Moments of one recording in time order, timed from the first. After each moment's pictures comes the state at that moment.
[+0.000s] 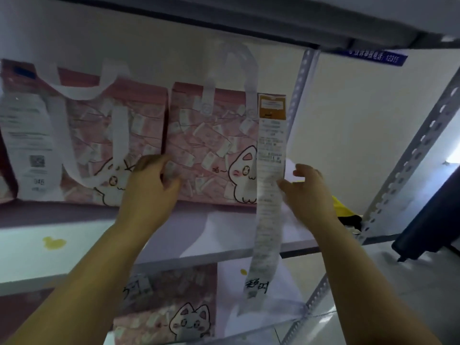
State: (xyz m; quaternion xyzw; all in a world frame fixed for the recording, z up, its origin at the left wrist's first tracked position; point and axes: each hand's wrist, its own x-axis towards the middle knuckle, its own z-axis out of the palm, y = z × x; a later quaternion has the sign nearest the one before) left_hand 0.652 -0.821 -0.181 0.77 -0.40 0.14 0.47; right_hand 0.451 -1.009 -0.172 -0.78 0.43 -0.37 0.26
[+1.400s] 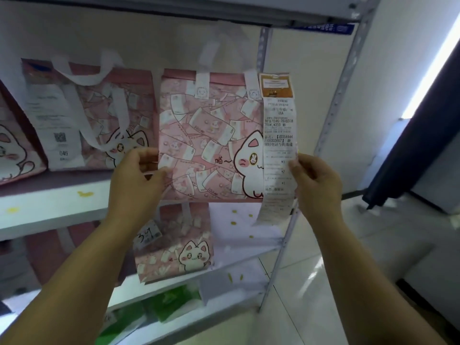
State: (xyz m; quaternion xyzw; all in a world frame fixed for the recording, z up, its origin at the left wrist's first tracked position) left_hand 0.555 -0.704 -0.169 0.71 -0.39 0.01 0.59; right_hand 0.321 -0.851 -0.172 -0.66 0.36 -0.55 0.37
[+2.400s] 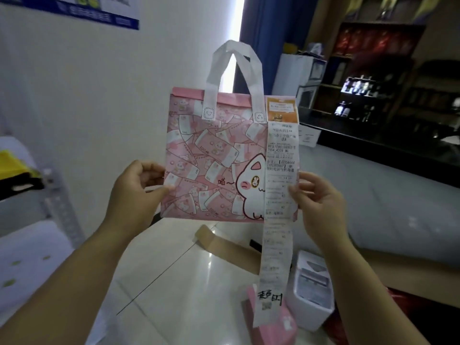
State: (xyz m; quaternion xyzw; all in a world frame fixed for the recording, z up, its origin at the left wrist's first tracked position) left_hand 0.121 -0.963 -0.173 0.49 -0.58 -0.27 0.59; right_hand -0.177 -0.939 -0.167 -0.56 0.49 -0.61 0.26
